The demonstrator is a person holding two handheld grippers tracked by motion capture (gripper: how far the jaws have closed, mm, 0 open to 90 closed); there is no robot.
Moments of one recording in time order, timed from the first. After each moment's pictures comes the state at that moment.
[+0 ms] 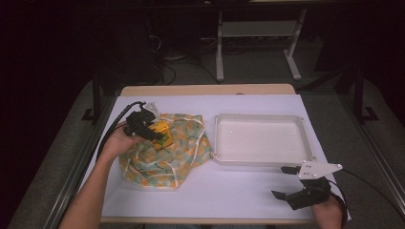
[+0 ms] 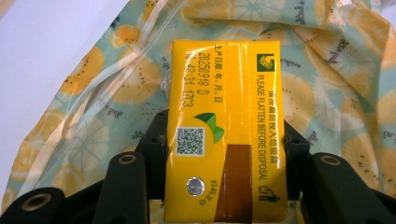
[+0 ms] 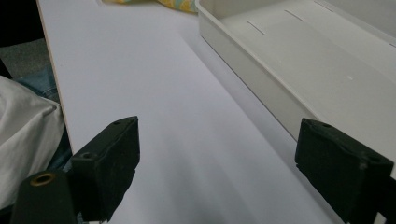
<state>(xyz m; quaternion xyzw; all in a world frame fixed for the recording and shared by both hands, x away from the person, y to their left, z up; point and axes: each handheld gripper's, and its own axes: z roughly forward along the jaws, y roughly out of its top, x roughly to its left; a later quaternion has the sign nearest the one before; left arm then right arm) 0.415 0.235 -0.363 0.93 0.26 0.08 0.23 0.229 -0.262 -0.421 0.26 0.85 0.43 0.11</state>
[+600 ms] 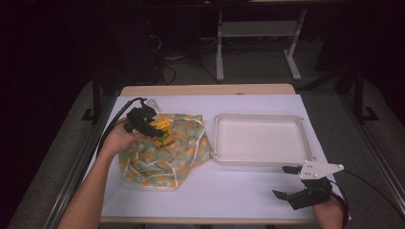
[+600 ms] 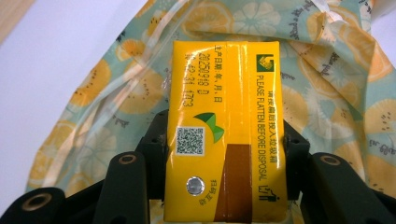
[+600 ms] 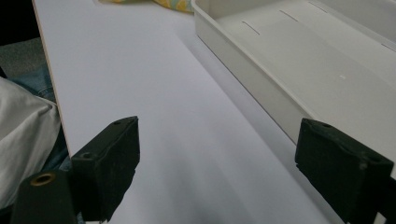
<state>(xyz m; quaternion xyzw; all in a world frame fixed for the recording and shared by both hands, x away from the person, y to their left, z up) 0.418 0.228 -0.347 0.94 0.25 0.09 0.23 0.229 -0.265 -0.420 0.26 0.85 0.43 0.12</state>
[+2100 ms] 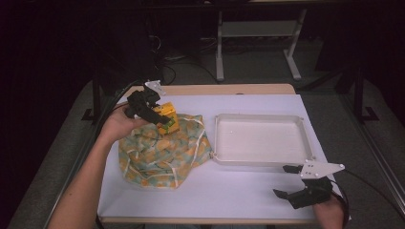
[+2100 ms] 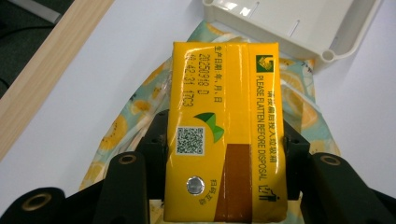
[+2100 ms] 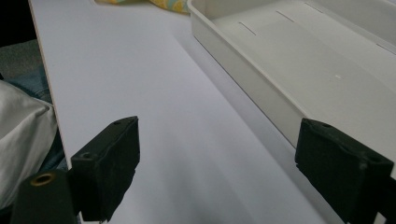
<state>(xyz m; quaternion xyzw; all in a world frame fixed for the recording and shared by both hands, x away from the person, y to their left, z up) 0.412 0.204 -0.280 0.94 0.22 0.10 0.25 0.230 -0.266 -0.421 0.27 0.85 0.43 0.12</state>
